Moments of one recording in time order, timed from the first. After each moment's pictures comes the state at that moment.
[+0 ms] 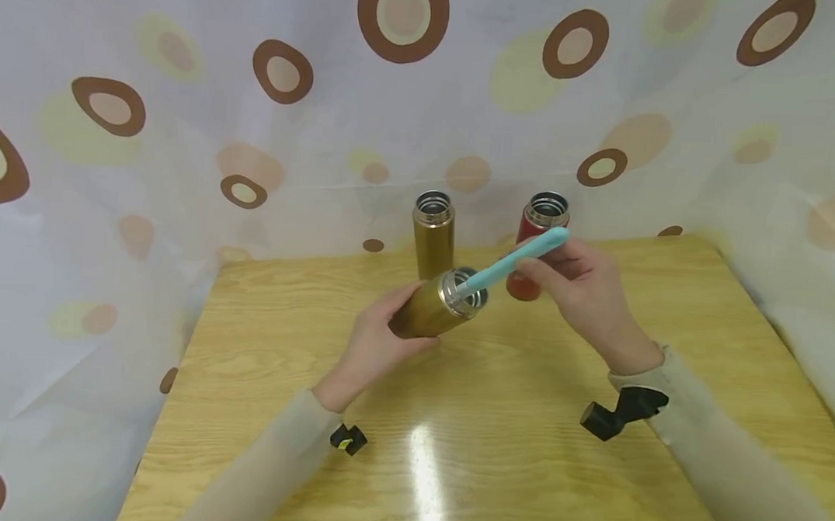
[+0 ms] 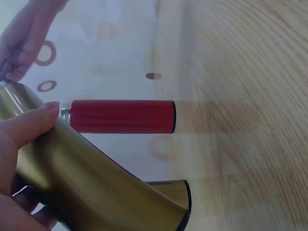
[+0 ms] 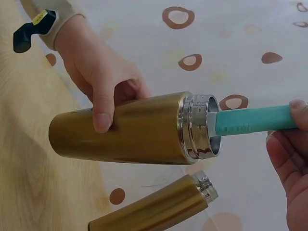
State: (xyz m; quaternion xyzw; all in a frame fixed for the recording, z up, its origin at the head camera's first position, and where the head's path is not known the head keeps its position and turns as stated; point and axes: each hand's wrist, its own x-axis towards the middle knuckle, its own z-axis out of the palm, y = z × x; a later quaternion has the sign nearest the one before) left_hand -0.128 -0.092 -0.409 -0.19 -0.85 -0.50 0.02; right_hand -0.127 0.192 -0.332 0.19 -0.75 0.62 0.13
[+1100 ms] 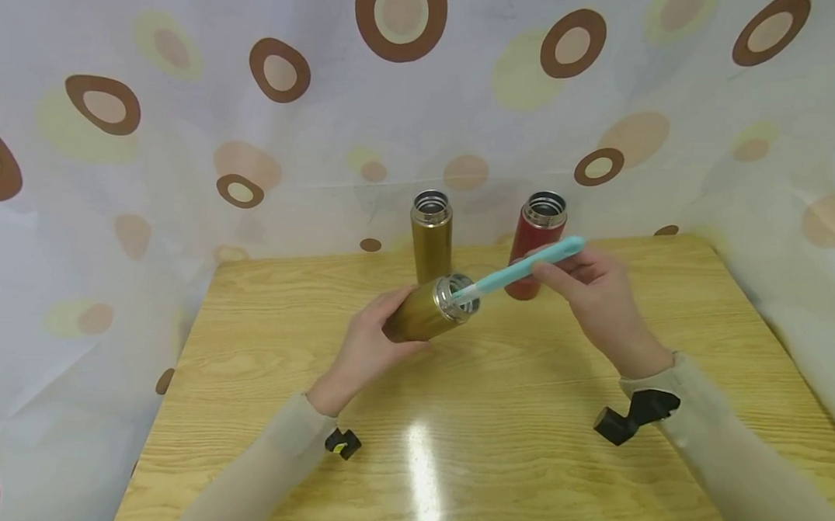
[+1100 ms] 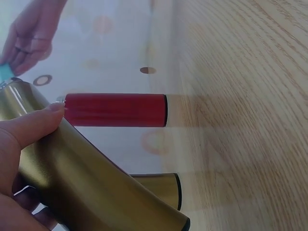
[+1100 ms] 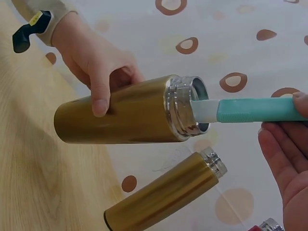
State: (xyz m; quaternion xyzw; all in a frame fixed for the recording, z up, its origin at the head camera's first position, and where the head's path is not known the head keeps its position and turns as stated) left_hand -0.126 -0.095 -0.412 -0.19 -0.86 -0.47 0.02; right_hand -0.129 0.215 -0.345 0.18 -0.69 0.70 0.06
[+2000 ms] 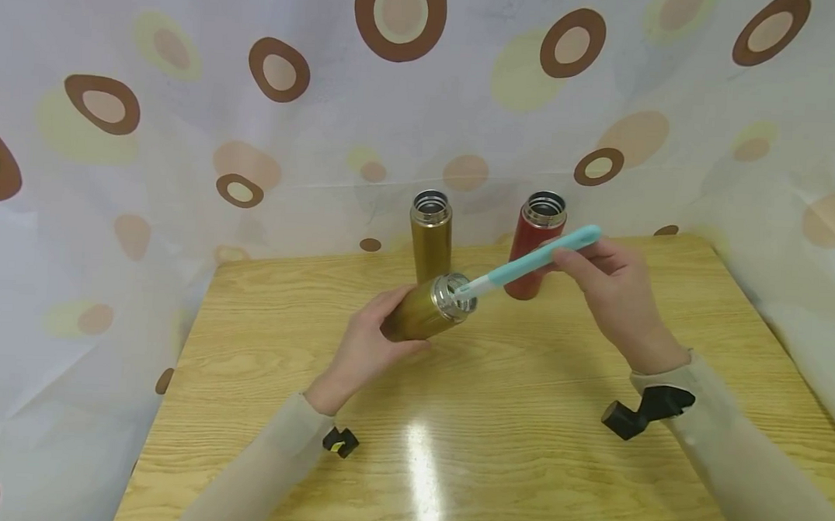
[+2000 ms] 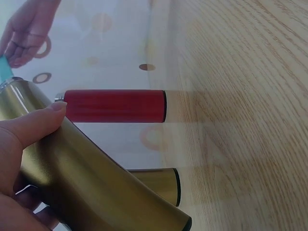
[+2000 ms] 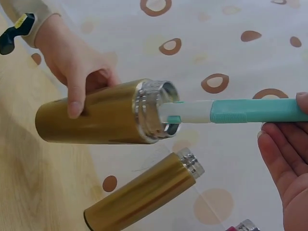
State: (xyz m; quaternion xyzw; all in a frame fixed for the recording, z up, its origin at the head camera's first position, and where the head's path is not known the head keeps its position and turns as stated) left_hand -0.127 -0.097 -0.412 -0.20 -0.86 -0.48 0.02; right_hand -0.129 0.225 -0.335 0.19 -0.66 0.72 0.09
